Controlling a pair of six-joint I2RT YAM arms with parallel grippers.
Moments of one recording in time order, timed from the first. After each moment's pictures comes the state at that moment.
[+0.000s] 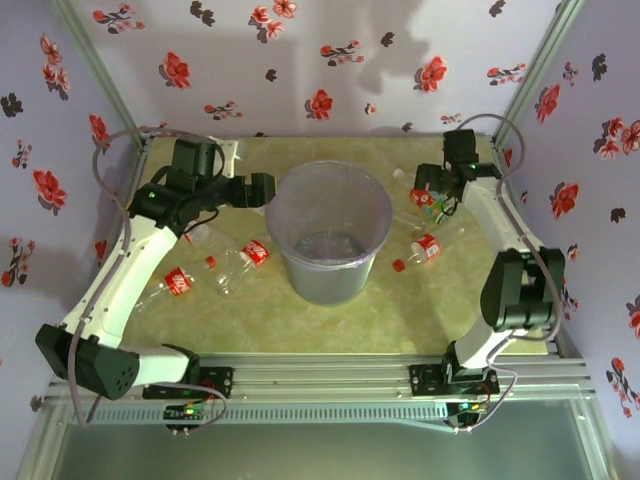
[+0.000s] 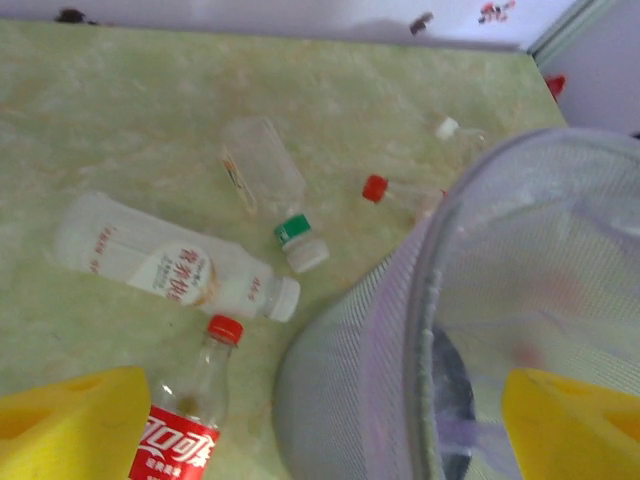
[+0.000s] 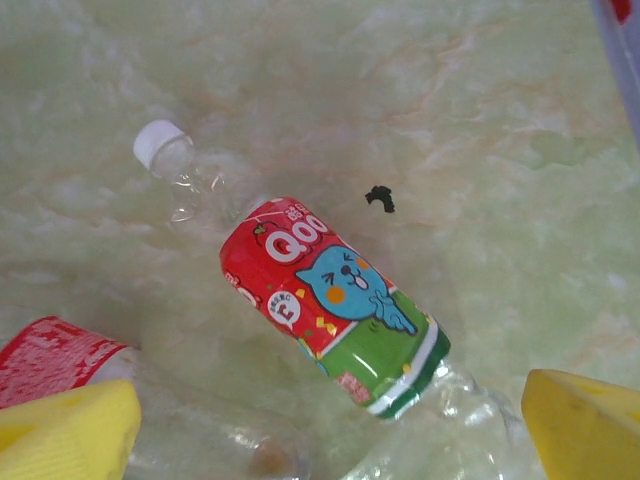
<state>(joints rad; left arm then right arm) -0.43 1.31 1.45 -0.83 0.20 -0.30 0.08 1.74 1.47 -0.69 0.13 0.15</state>
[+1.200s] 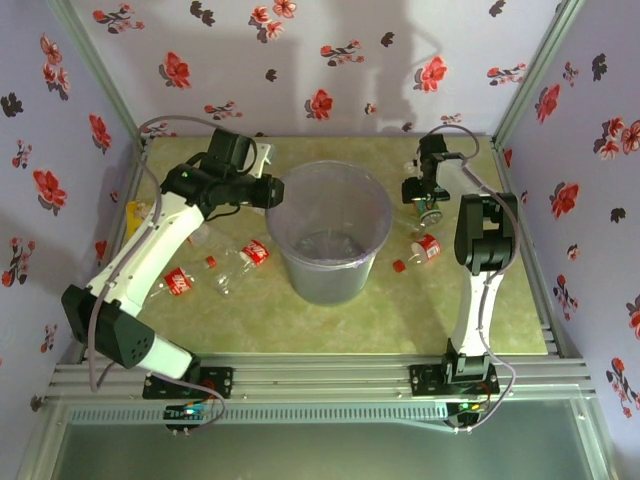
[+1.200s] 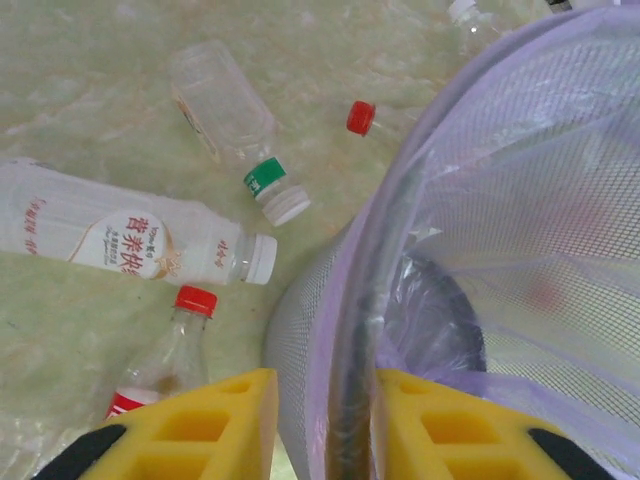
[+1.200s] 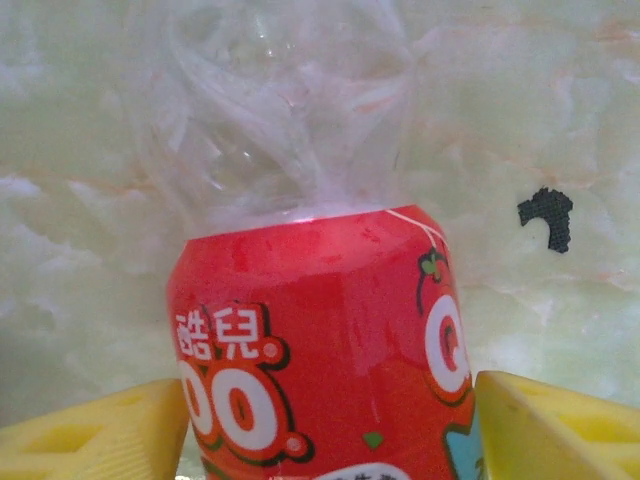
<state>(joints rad) -0.51 1.49 1.58 -0.91 0.16 -0.25 0.08 2.16 1.69 -0.73 0.07 0.00</state>
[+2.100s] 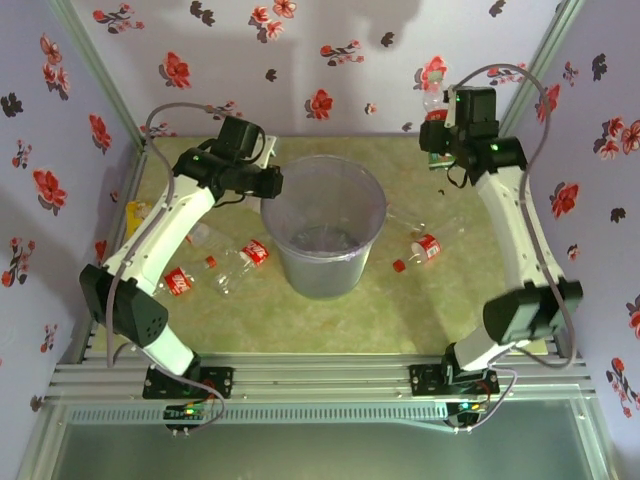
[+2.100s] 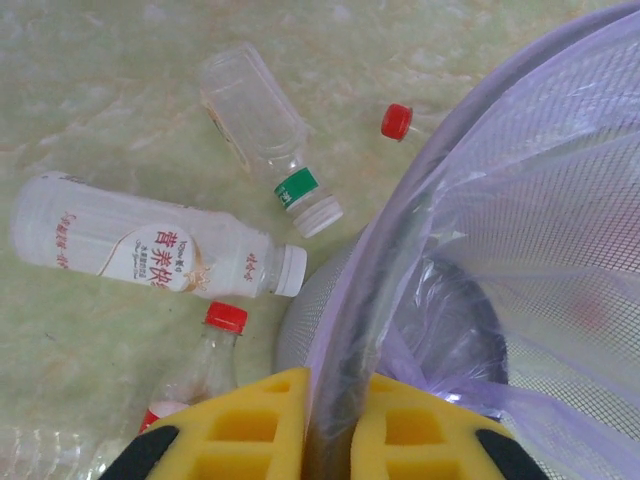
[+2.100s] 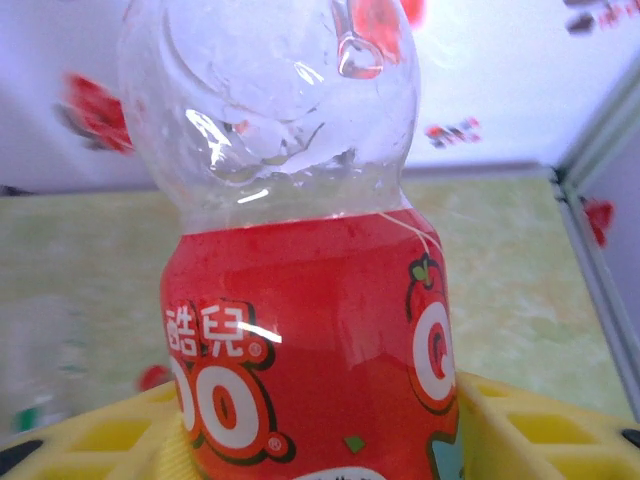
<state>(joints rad) -0.50 1.62 1.72 -0.98 0.11 -0.21 0.18 1.53 1.77 -0.83 0.06 0.13</state>
